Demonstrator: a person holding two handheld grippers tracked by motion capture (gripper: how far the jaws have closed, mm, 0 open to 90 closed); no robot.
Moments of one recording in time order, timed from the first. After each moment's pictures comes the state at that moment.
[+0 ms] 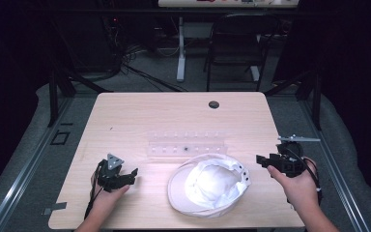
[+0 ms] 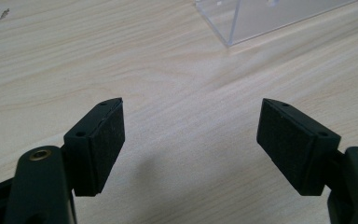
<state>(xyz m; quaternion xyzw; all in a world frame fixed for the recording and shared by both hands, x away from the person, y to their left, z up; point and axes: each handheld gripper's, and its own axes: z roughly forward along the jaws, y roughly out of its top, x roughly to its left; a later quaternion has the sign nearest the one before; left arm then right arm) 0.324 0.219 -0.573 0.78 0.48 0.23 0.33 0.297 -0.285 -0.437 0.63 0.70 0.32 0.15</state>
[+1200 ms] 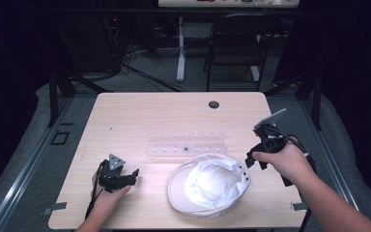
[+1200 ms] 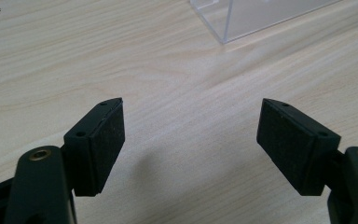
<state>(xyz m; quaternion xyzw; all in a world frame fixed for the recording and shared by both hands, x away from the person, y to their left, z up) 0.324 0.216 -0.575 0.78 0.48 0.23 0.33 0.344 -0.240 -0.408 0.65 0.76 0.10 -0.02</state>
